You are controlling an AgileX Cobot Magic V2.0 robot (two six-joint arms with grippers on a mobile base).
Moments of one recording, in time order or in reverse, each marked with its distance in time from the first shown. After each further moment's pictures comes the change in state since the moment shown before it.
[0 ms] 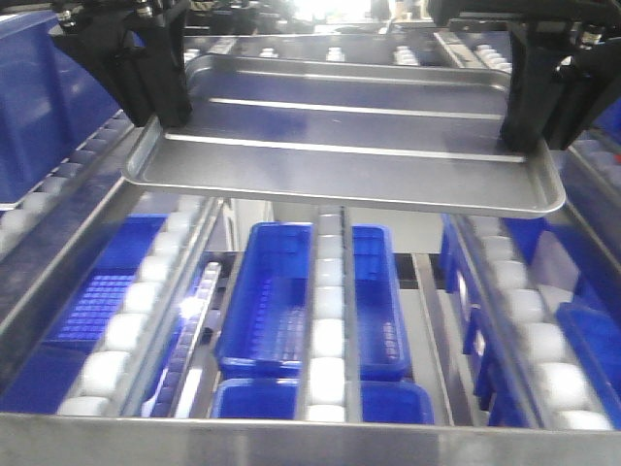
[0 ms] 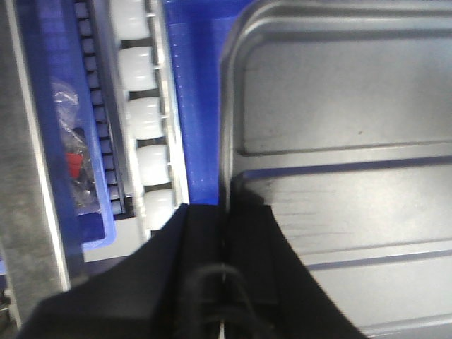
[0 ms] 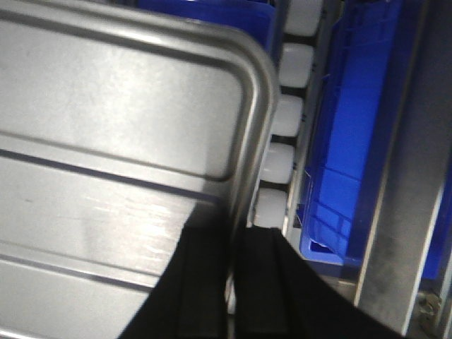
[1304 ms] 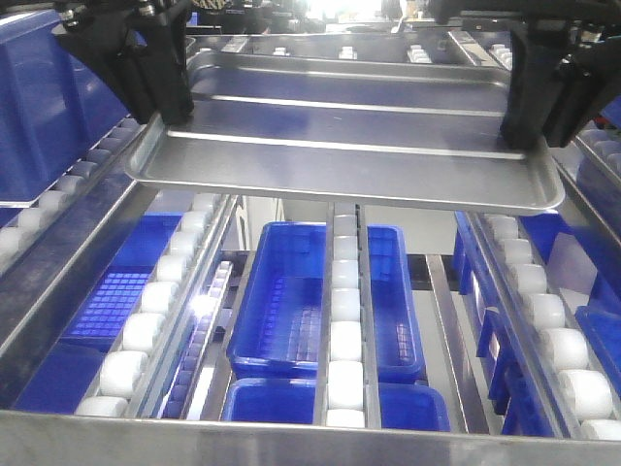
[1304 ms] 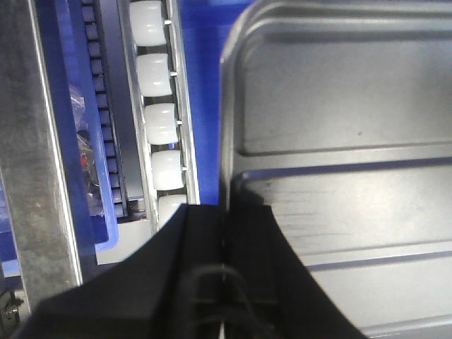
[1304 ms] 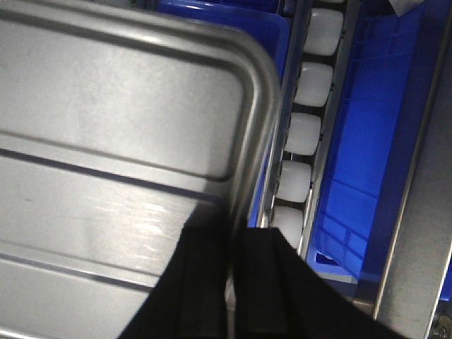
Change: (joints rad) left arm 0.002 0.000 0.000 0.000 -0.012 0.000; right arm -0.002 0.000 0.000 -0.002 -0.006 -0.003
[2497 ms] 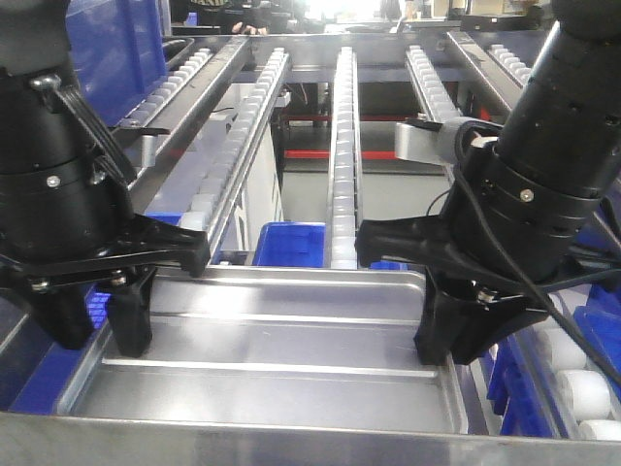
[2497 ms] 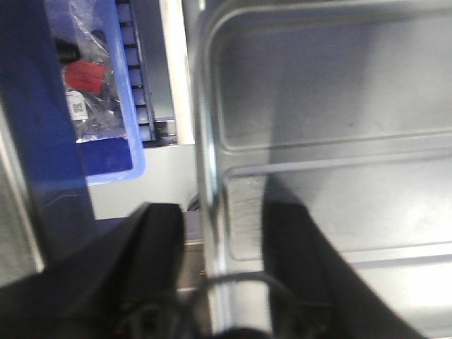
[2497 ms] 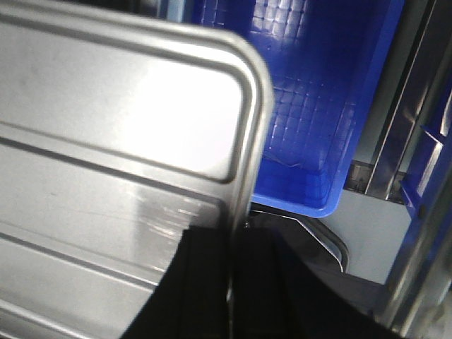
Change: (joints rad) left arm 0.058 0.099 0.440 -0.024 -0.319 0.019; right arm 0.004 0.247 0.292 0.372 -0.453 -0.269
